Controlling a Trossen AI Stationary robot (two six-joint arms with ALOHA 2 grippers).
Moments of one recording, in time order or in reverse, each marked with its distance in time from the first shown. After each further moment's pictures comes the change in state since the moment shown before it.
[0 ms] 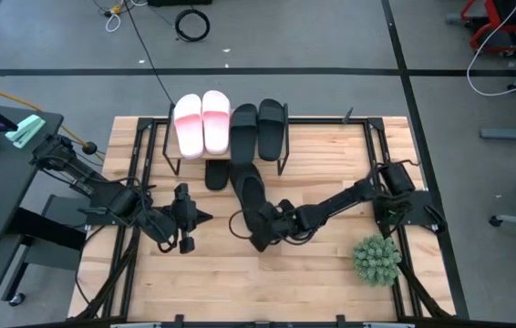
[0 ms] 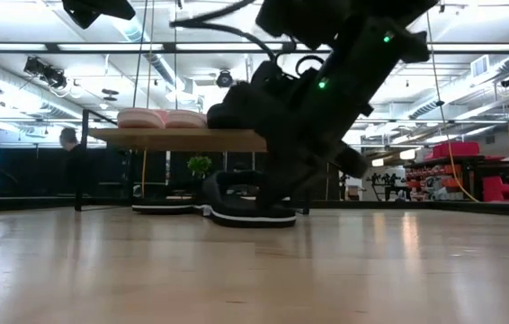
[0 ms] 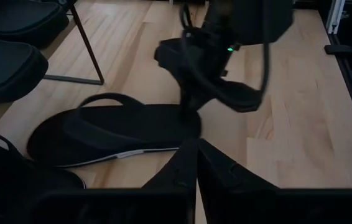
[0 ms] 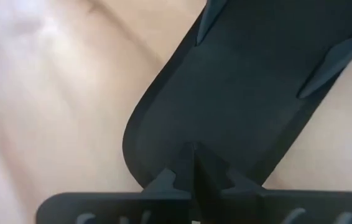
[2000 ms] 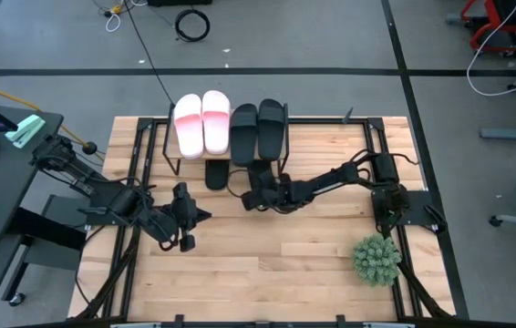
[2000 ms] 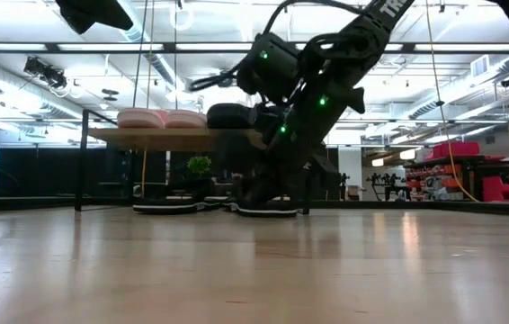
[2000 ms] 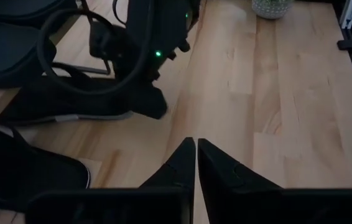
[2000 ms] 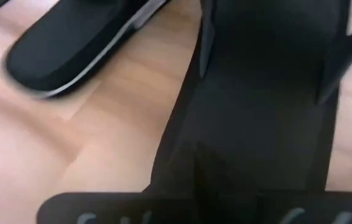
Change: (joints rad) left arm 0.010 0.000 0.000 -0.041 0.000 -0.042; right arm -0.244 0.082 0.012 0.097 0.195 0.031
